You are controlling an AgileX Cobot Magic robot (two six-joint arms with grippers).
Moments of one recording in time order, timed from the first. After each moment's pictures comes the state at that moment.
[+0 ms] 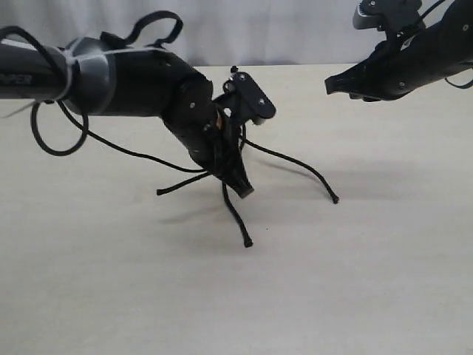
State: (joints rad) left arm -0.55 2.02 -1.35 0.10 0.54 0.24; right arm 0.13 1.76 -1.21 0.14 0.40 -0.17
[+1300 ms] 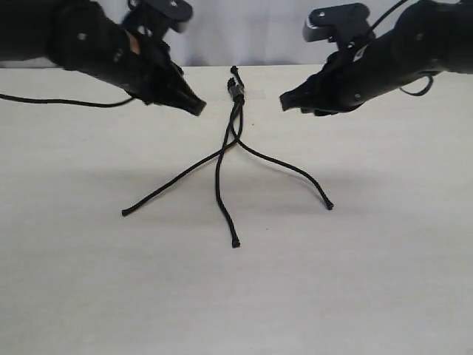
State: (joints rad) left arm -0.35 1.73 -1.20 0.07 0.34 0.13; right arm 0.30 1.77 -1.21 0.17 0.43 -0.17
